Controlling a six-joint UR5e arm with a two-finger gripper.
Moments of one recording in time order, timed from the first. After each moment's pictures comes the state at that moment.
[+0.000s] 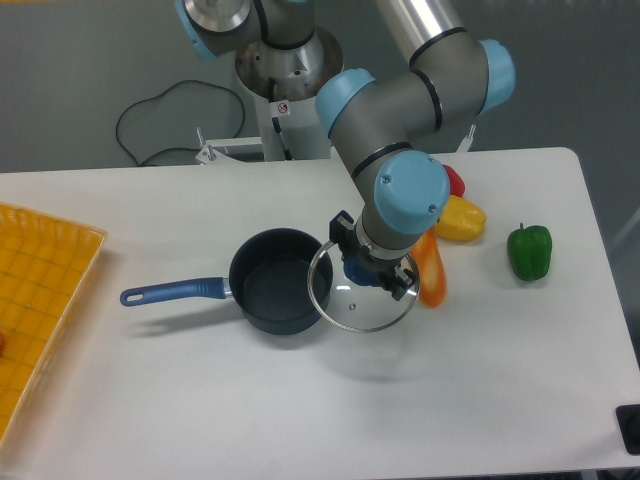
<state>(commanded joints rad) 2.52 -1.98 -1.43 -1.50 1.53 1.22</state>
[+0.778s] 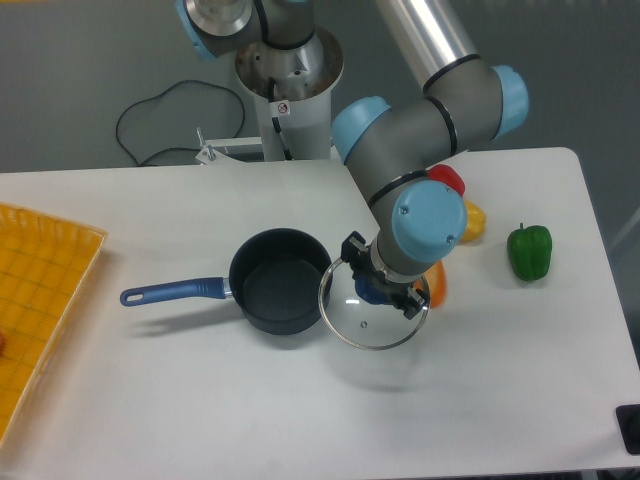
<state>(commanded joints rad) 2.53 -2.08 -1.37 -1.49 1.53 1.20</state>
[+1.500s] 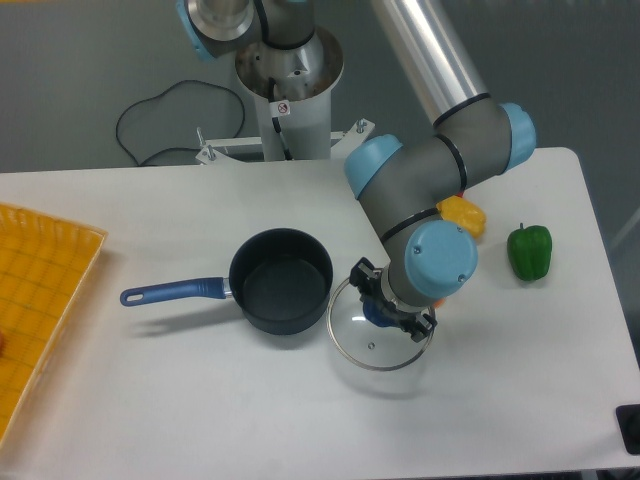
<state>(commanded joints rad) 2.53 -2.17 -1.32 -1.42 1.52 1.17</state>
